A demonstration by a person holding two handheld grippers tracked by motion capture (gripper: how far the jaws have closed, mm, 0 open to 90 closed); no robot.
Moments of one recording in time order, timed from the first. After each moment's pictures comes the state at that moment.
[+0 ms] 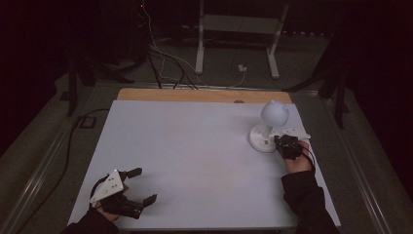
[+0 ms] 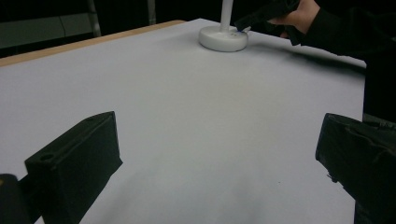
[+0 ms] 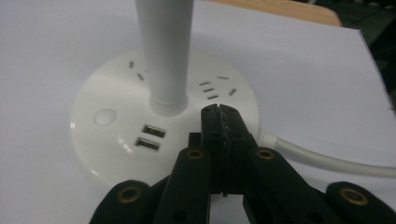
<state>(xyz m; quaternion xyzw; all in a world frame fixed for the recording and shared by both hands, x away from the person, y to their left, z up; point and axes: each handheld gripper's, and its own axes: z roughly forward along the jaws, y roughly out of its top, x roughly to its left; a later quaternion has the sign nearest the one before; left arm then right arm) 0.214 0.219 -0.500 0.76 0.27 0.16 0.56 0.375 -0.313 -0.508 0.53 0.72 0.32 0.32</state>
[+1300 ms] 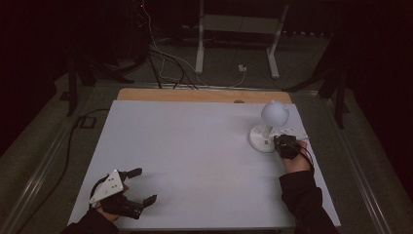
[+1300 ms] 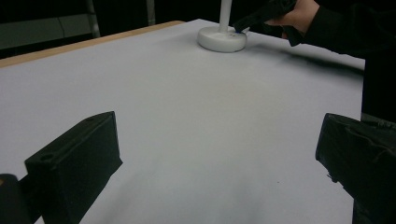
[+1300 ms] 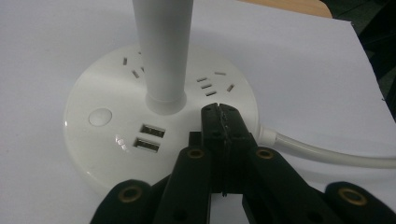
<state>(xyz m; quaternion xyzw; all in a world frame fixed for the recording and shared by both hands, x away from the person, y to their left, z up) 0.214 0.219 -0.500 0.76 0.27 0.16 0.57 0.376 -0.306 -0.508 0.55 0.71 0.30 0.32</state>
